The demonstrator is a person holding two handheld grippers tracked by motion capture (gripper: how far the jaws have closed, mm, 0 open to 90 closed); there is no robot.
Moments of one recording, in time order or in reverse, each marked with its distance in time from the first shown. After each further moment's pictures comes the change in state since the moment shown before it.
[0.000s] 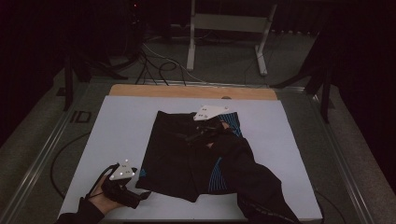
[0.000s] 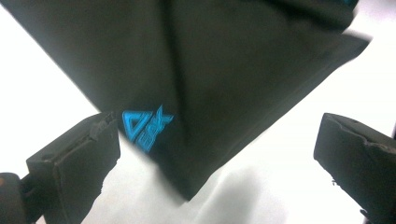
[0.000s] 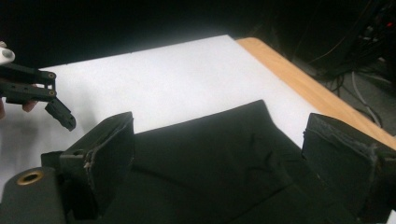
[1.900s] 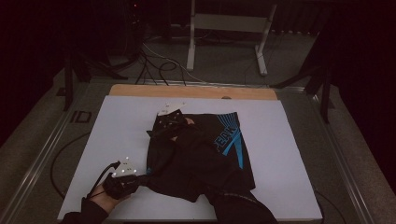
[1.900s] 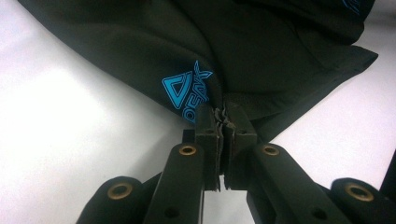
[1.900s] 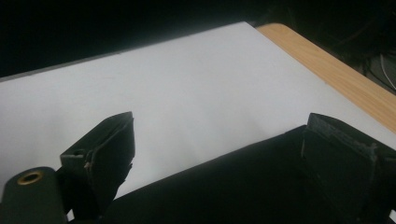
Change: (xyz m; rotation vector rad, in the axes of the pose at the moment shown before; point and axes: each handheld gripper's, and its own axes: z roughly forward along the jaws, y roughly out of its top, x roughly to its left) left arm -0.005 0.012 -0.006 -0.028 0.036 -0.029; right arm 0.008 0.013 0.115 0.058 0.021 0.041
